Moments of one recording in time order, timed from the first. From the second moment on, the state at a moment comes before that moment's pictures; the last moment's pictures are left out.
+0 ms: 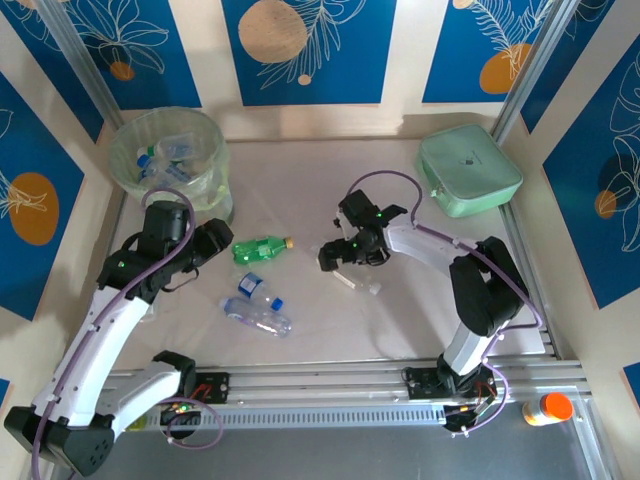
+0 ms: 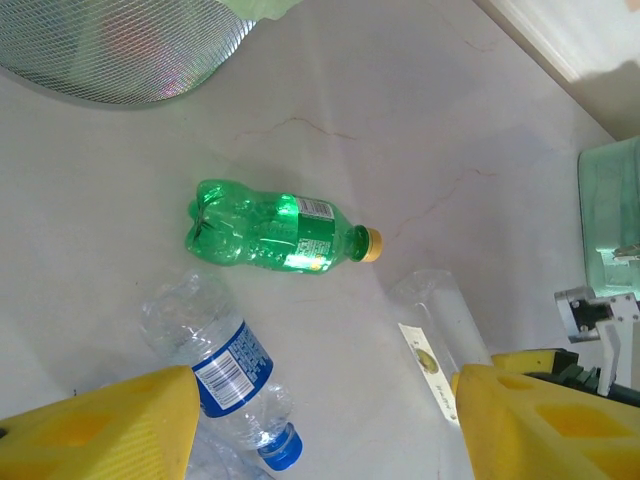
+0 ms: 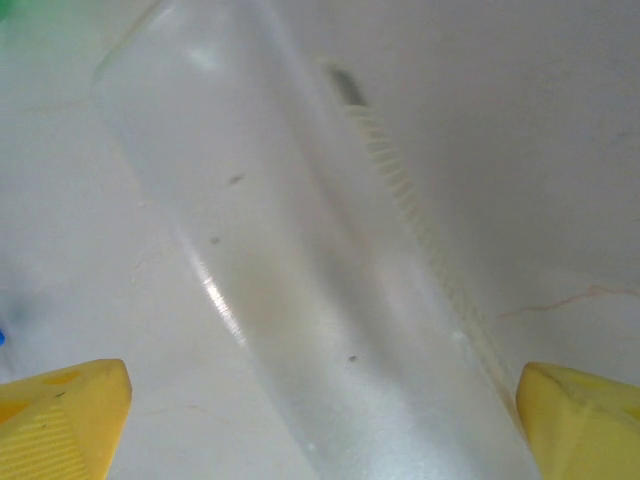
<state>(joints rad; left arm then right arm) -0.33 0.92 1.05 -0.90 0.03 -0.83 0.61 1.69 1.16 -0.72 -0.19 0.31</state>
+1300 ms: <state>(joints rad) -0.40 0.72 0.88 -0.49 0.37 -0.75 0.72 1.14 1.05 -0.64 -0.36 0.37</state>
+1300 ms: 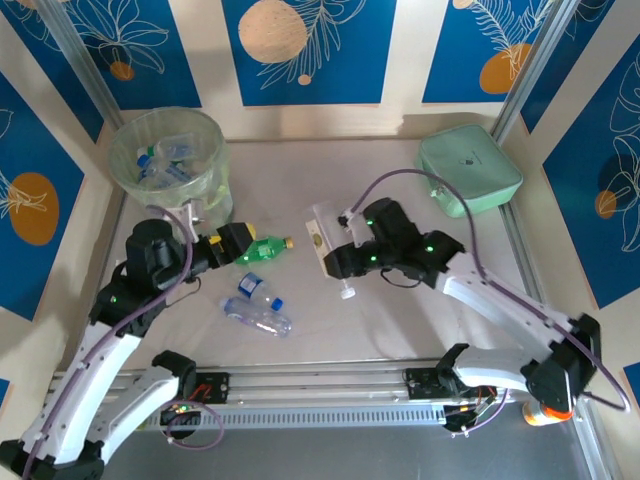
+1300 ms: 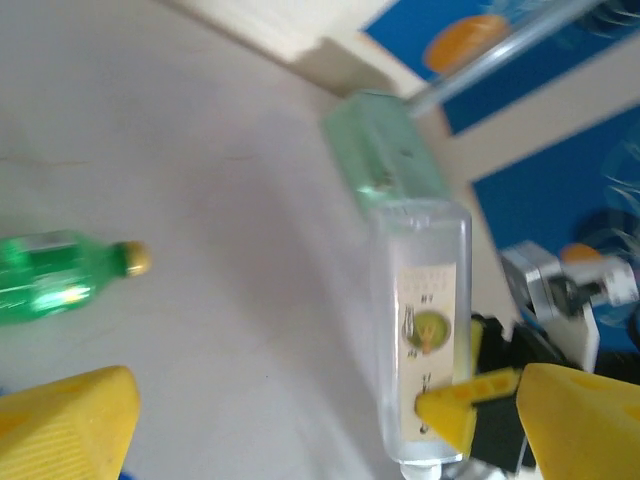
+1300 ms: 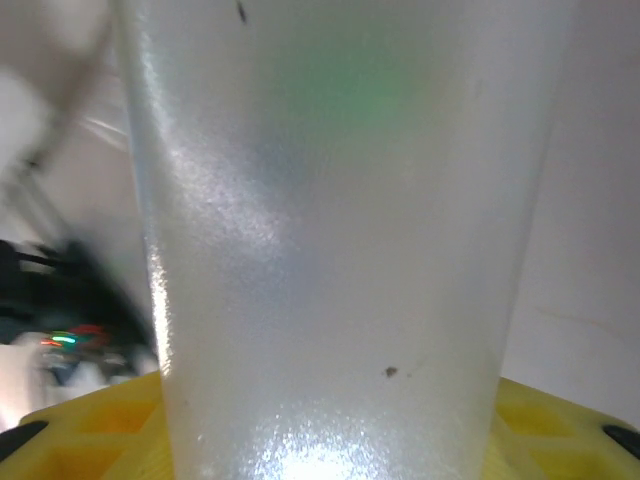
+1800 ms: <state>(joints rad) -0.71 0.89 0.84 0.01 0.51 -0.75 0.69 1.01 0.92 -0.12 -0.88 0.74</state>
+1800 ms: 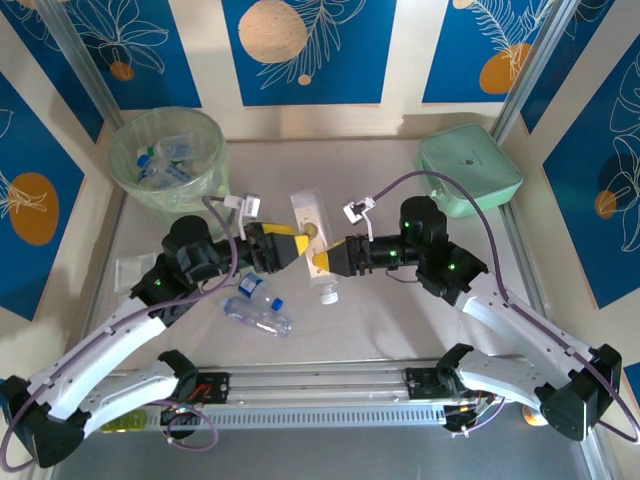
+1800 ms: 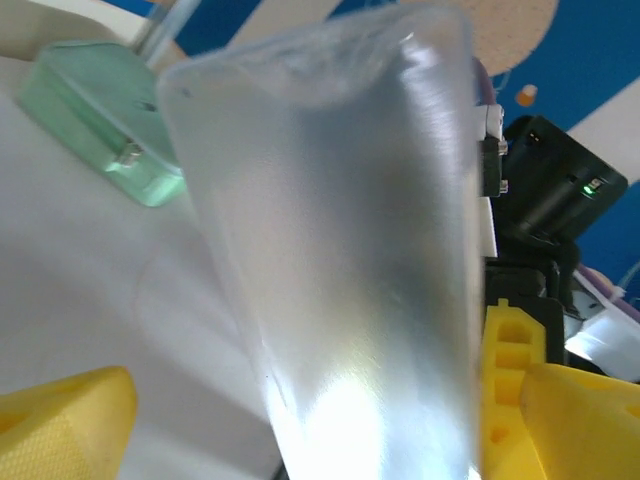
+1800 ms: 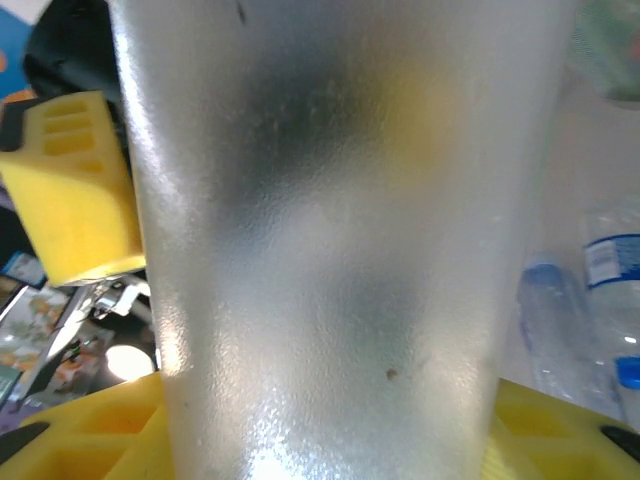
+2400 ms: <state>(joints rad) -0.75 0.97 0.82 0.29 0.60 -0.85 0.70 0.97 0.88 -0.04 -0.92 0.76</state>
